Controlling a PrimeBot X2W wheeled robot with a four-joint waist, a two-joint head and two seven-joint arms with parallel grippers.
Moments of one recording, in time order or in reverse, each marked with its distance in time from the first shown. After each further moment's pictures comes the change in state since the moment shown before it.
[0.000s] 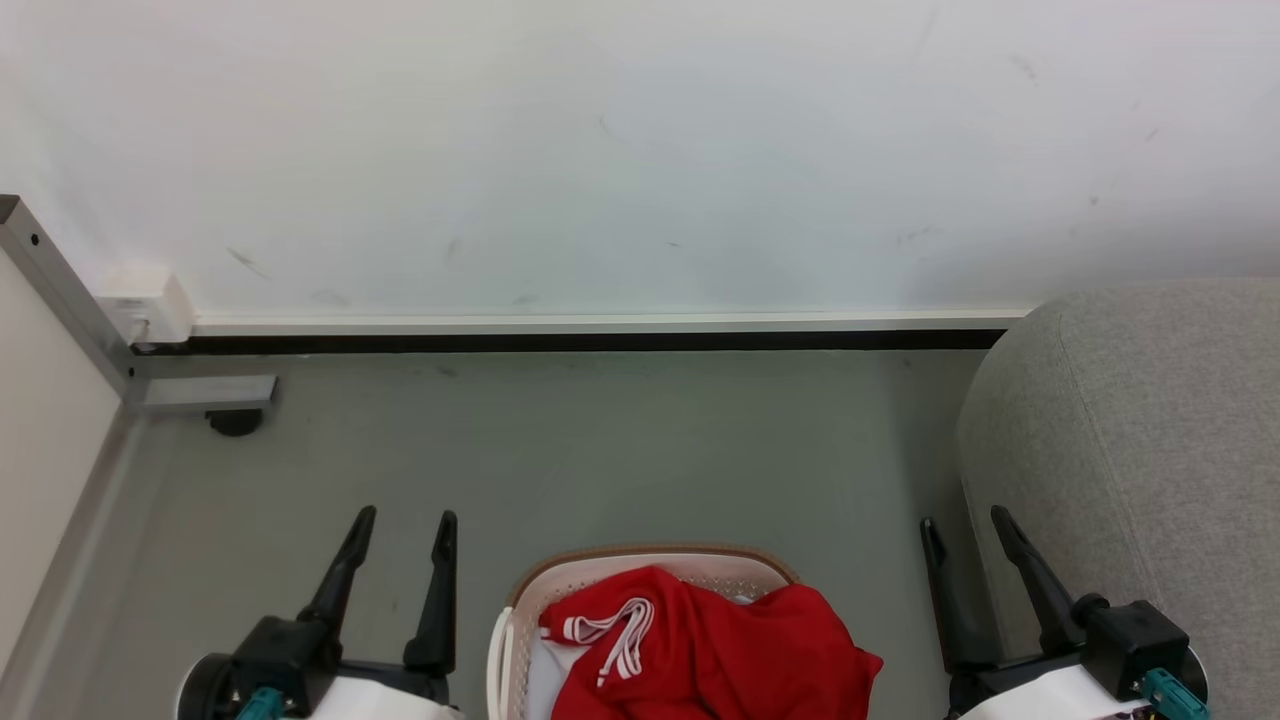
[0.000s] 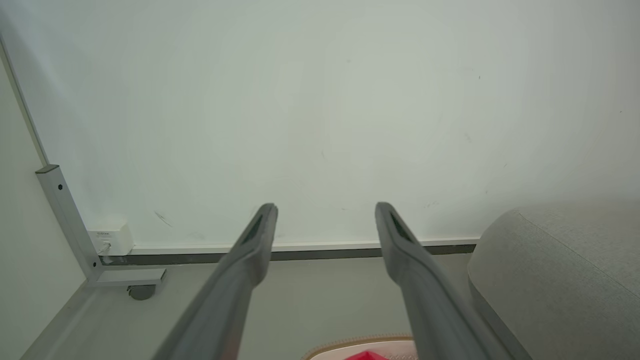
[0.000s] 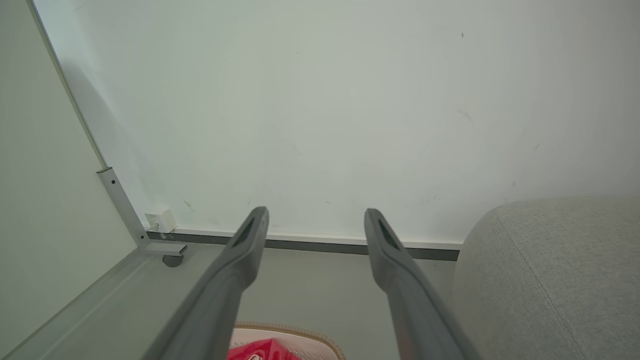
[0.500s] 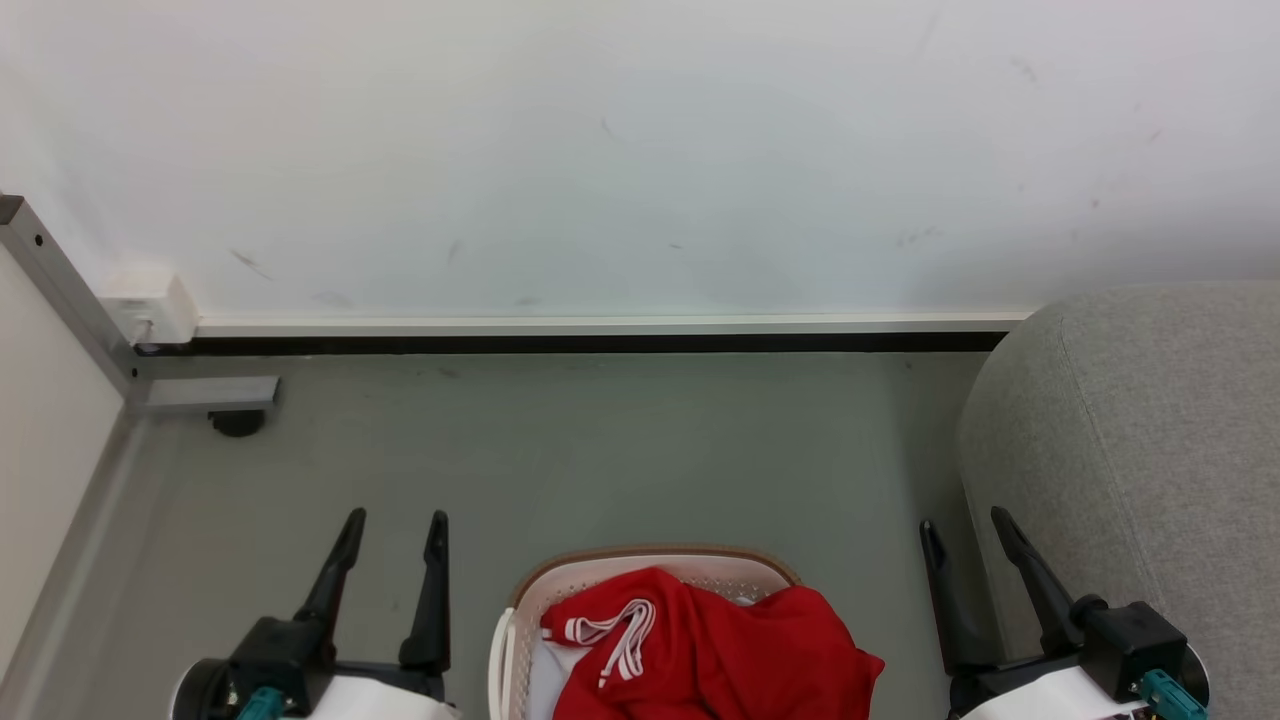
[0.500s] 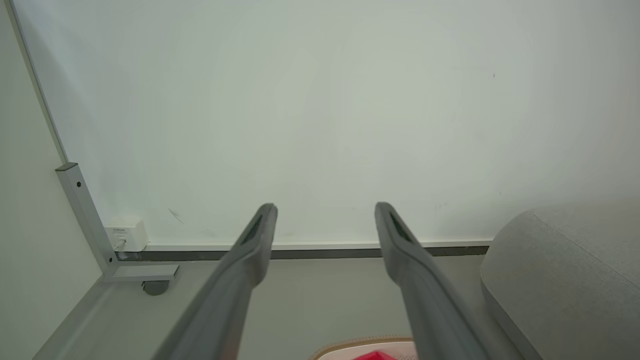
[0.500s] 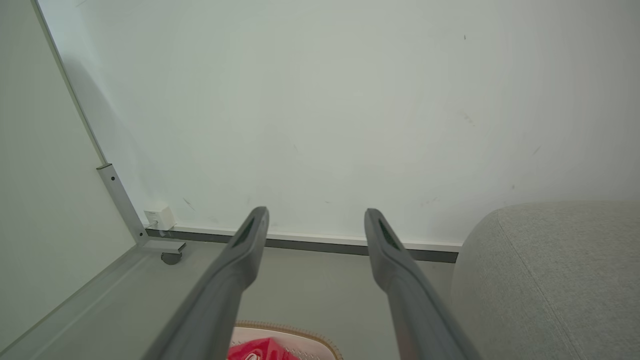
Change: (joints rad) left arm 0.000 0.000 0.002 0.006 -0.001 -0.001 0.002; right arm 0.002 0.000 -0.004 0.000 -0.013 0.000 0.001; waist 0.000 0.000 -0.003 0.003
